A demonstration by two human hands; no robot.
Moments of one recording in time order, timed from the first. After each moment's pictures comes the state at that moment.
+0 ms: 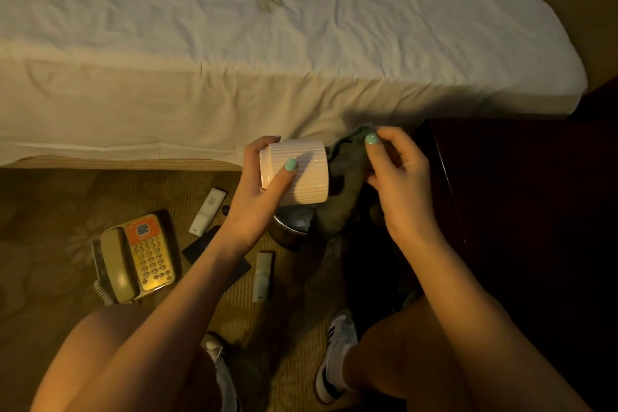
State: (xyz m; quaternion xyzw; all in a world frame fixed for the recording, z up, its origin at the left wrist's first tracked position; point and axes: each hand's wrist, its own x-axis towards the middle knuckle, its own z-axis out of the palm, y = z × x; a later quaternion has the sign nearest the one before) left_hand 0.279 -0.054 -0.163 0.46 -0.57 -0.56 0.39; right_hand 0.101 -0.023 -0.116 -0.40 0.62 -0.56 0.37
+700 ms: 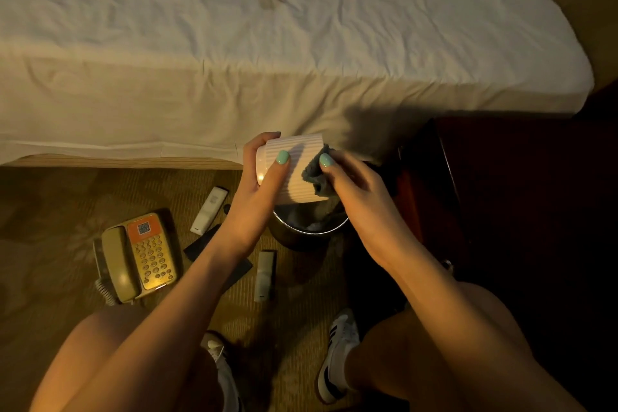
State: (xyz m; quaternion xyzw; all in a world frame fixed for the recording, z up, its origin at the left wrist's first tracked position) left_hand 0.282 -0.055 -0.164 0.41 -0.49 -0.65 0.41; right_hand 0.135 -0.017 -0.118 -0.43 0.56 -0.47 0.52
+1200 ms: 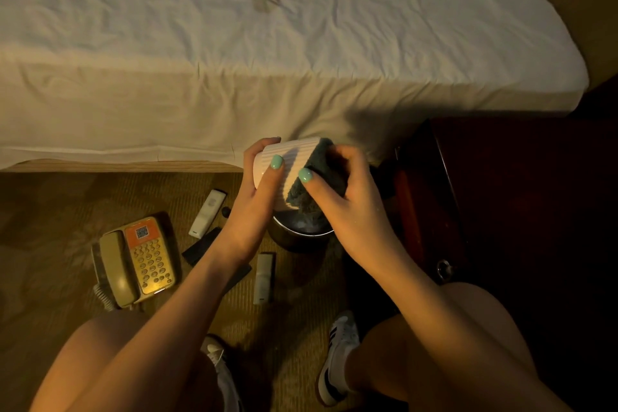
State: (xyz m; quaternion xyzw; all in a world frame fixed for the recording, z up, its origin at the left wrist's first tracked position) left_hand 0.278 -0.051 -0.162 0.39 -0.45 -0.68 0.42; right_hand 0.143 -0.010 -0.118 -0.50 0.56 -0.49 0.44
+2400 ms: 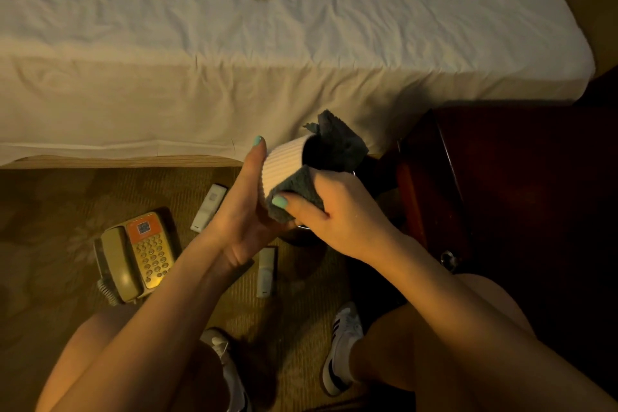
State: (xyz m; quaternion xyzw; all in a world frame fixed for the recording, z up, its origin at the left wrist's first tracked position) left_hand 0.286 -0.054 -0.155 0.38 -0.26 -0.83 0.31; right_hand 0.144 -0.017 -0.125 -0.74 0.52 -0.33 0.27
